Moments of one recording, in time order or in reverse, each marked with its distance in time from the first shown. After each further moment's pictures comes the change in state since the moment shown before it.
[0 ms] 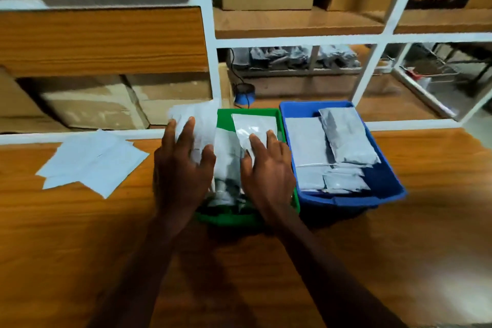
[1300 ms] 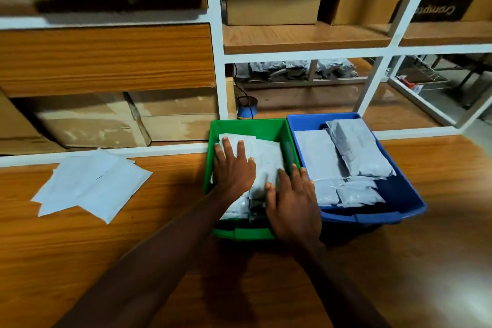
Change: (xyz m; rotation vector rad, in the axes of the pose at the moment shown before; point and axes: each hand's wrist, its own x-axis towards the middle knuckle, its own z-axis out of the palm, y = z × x) left_hand 0.060 -0.026 0.162 0.294 -0.503 0.027; right_hand -0.018 0.016 0.012 -0.123 -0.121 0.081
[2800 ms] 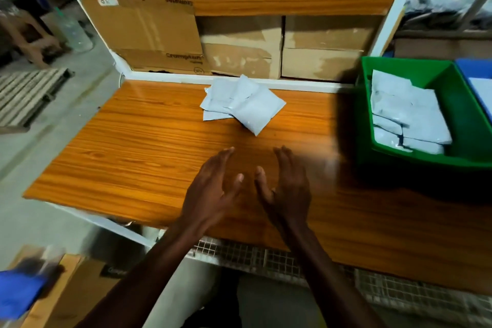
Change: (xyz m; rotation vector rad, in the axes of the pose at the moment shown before) left_hand -0.296 -0.353 -0.122 -0.286 0.192 0.030; right_hand -0.200 -0.262 0.128 0.481 0.114 -0.282
